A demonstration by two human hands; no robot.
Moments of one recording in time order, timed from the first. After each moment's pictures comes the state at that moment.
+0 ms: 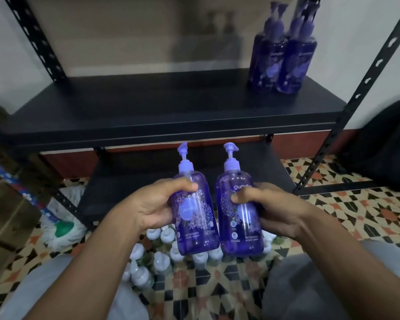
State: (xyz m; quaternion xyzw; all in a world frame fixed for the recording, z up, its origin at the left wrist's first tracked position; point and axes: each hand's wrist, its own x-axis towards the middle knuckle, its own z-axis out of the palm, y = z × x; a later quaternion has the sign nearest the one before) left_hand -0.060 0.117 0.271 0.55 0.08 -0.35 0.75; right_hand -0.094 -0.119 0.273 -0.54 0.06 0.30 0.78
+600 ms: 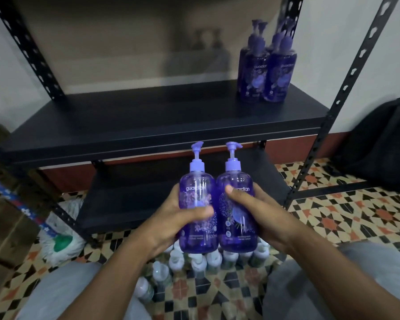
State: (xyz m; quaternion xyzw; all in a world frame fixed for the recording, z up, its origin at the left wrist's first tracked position) left_hand -0.093 0.089 0.257 0.64 -0.03 -0.22 0.73; right_hand -0.113 -0.121 0.265 -0.60 0.05 0.15 0.78
